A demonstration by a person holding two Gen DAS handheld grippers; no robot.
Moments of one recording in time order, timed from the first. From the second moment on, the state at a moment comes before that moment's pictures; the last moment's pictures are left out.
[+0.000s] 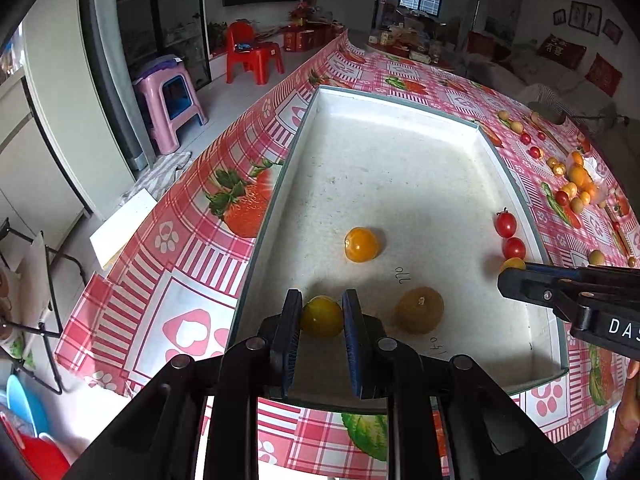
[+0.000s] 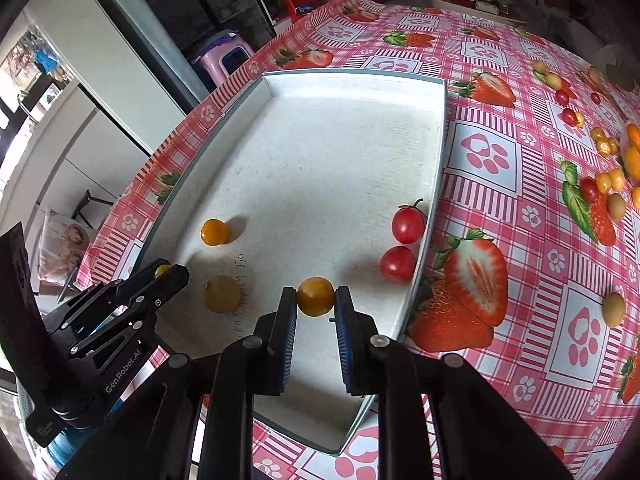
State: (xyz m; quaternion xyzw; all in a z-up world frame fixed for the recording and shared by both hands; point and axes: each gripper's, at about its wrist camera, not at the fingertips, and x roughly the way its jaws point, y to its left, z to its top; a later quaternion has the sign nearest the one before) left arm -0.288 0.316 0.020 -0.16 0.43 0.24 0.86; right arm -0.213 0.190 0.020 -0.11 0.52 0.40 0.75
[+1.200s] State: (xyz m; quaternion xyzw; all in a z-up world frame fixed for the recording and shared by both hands) left arm -0.245 0.238 0.072 -0.10 0.42 0.17 0.89; right arm -0.163 0.075 0.054 -0.03 0.50 0.32 0.80
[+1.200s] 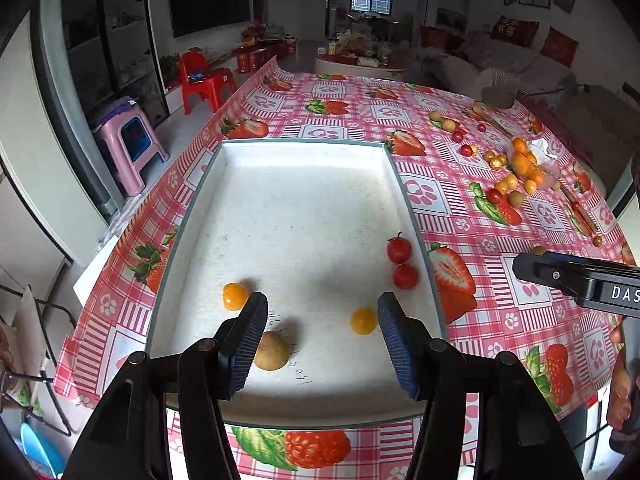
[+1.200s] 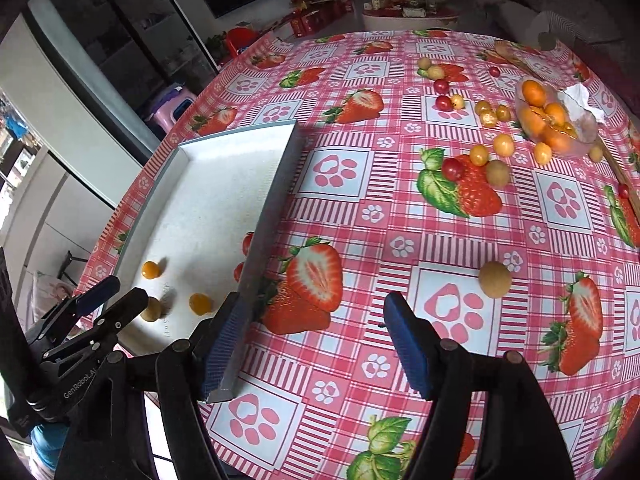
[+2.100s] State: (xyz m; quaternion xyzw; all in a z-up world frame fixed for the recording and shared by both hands) left arm -0.043 0.131 0.042 -0.07 0.47 0.09 0.87; right arm -0.006 -0.073 0.022 0.09 0.50 0.14 0.85
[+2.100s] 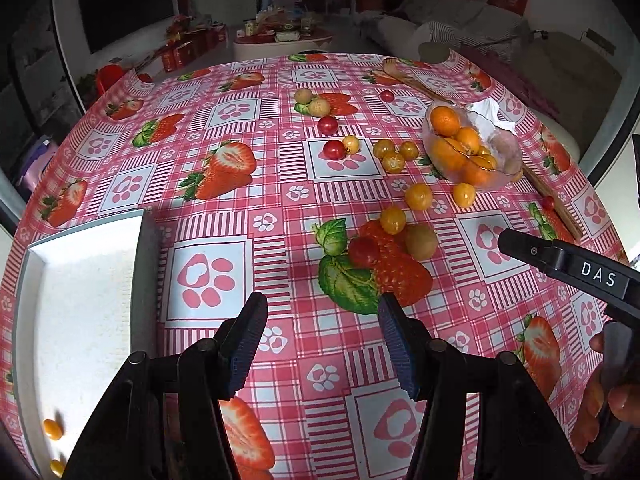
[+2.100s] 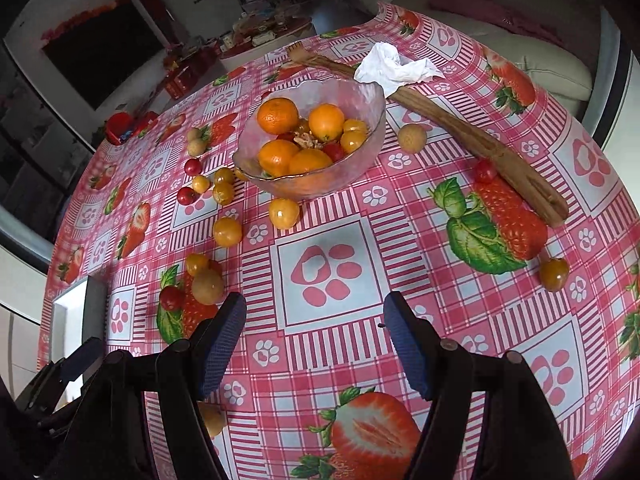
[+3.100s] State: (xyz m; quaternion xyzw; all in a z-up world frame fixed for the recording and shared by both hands) left arm -0.001 0.122 0.013 -0.07 0.46 0.06 0.88; right arm 0.033 -0.045 0.004 0.10 0.46 0.14 0.87
